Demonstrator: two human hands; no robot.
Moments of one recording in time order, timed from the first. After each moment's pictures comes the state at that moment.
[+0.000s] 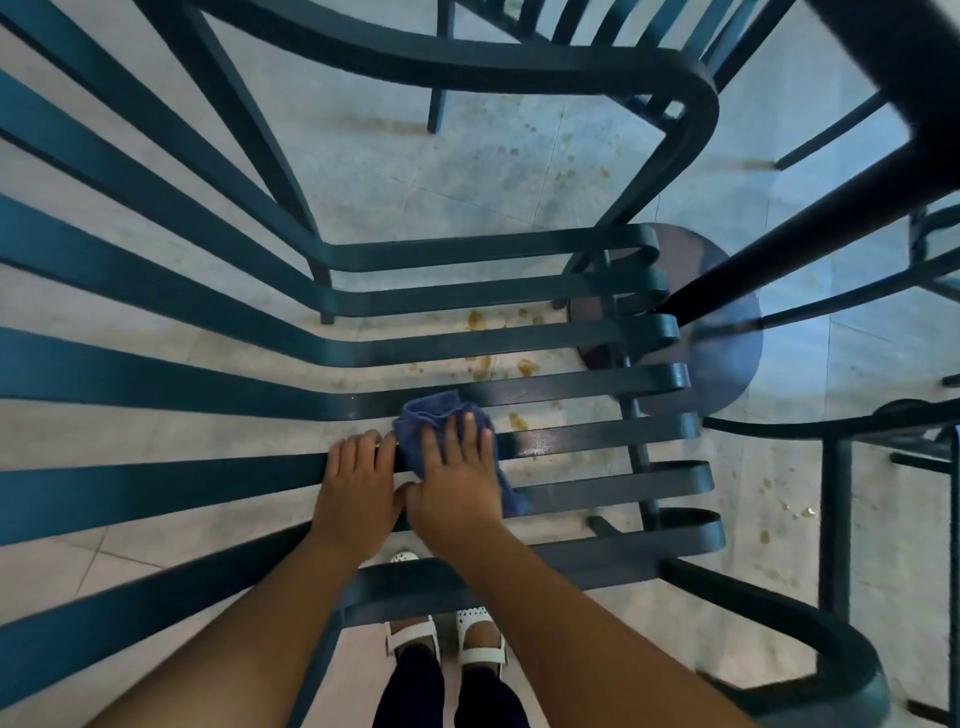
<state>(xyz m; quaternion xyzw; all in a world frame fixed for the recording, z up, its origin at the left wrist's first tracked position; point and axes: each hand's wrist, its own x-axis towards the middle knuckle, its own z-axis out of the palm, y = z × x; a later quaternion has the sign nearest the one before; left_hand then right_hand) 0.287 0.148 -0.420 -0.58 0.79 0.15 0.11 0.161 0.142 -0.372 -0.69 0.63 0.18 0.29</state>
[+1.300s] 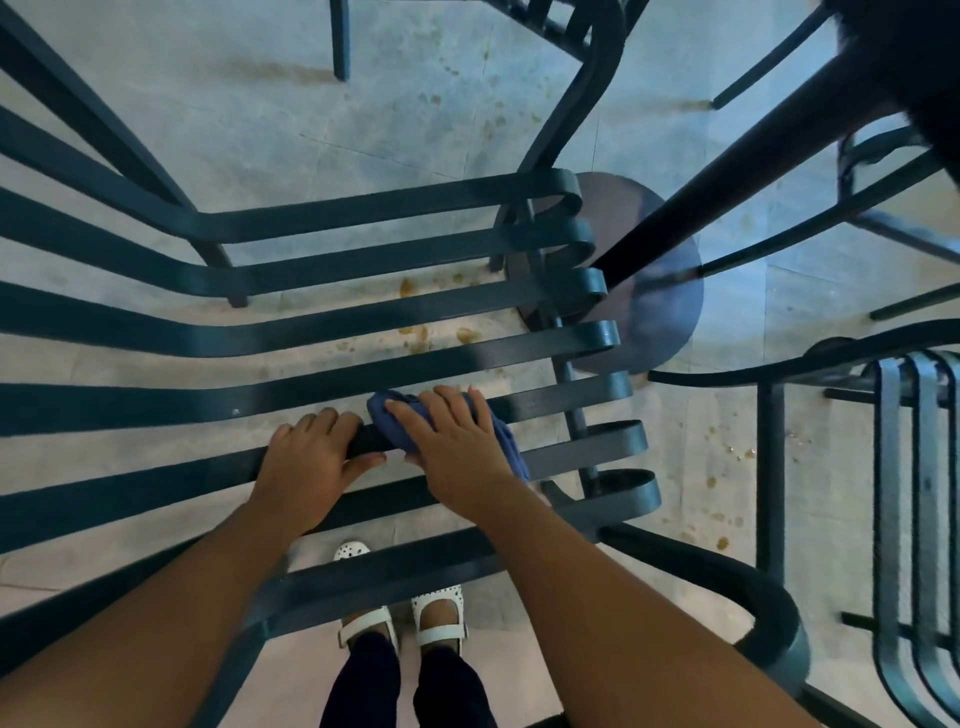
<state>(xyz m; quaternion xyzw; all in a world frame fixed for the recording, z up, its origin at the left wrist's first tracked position) 0.250 0.120 -0.447 -0.51 0.85 0.16 0.02 0.060 0.140 -0.399 -0.78 0.59 0.08 0.22</state>
